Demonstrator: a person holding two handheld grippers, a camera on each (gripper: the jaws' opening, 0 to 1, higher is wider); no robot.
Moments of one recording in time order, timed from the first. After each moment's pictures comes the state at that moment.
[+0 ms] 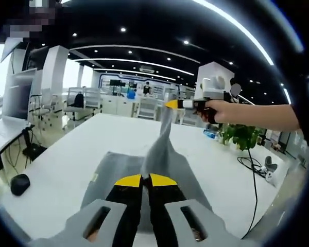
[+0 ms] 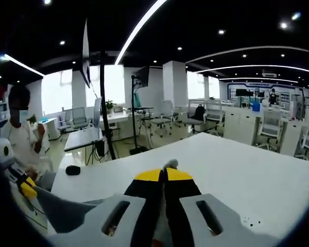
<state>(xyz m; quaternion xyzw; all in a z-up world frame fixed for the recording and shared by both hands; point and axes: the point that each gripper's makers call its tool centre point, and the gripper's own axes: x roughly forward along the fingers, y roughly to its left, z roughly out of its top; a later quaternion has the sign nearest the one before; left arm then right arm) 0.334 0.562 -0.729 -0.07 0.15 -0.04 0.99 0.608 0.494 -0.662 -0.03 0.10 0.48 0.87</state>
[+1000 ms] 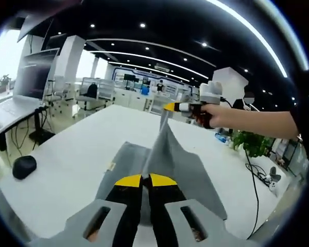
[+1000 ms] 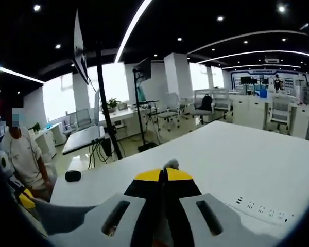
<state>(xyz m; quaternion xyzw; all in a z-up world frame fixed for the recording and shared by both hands) 0.324 0.609 -0.759 -0.13 0.16 0.00 0.98 0.625 0.588 -0.719 0.00 0.14 0.50 0.86</state>
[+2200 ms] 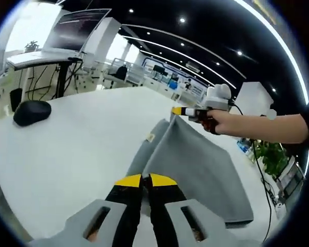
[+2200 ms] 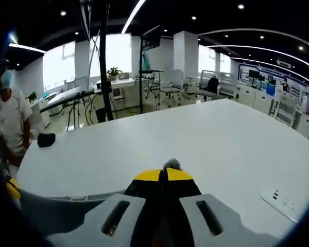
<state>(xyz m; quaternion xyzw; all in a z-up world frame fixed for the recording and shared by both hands) 0.327 0.672 -0.885 -0.22 0.21 0.10 0.95 0.628 0.682 -0.866 -0.12 0.19 0.50 0.84</state>
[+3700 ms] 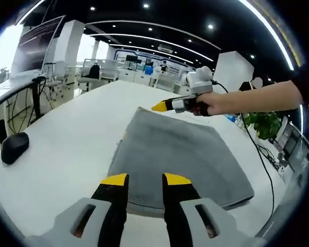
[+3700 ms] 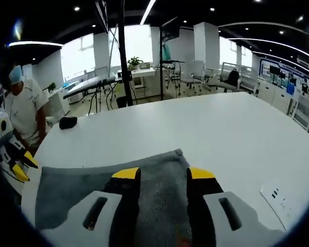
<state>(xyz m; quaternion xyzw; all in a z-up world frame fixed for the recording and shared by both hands) 0.346 0.633 -0.861 -0.11 0.25 -0.01 0.96 0.603 0.634 -0.860 -0.14 0.23 0.59 0.76</state>
